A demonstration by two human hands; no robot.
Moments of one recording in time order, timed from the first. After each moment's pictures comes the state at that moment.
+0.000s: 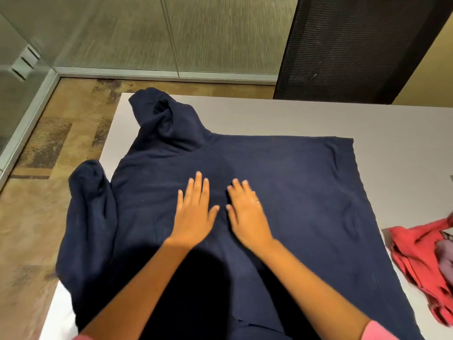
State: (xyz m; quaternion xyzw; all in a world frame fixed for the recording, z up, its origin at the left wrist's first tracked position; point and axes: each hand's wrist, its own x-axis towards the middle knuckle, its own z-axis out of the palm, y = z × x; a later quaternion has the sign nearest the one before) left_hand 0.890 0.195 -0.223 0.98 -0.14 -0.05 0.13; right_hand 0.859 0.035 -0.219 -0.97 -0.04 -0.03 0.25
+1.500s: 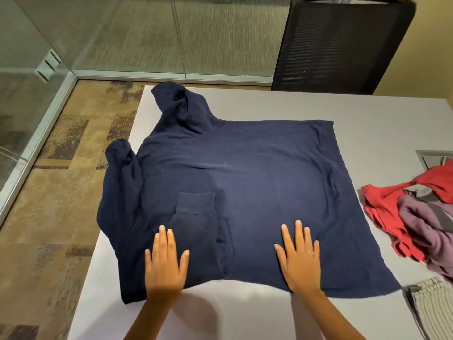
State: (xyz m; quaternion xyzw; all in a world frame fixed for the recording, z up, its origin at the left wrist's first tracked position) left_hand 0.658 0.294 -0.203 0.99 0.03 -0.13 0.09; right_hand 0.628 -0.022 -0.208 -0.98 0.13 0.12 0.04
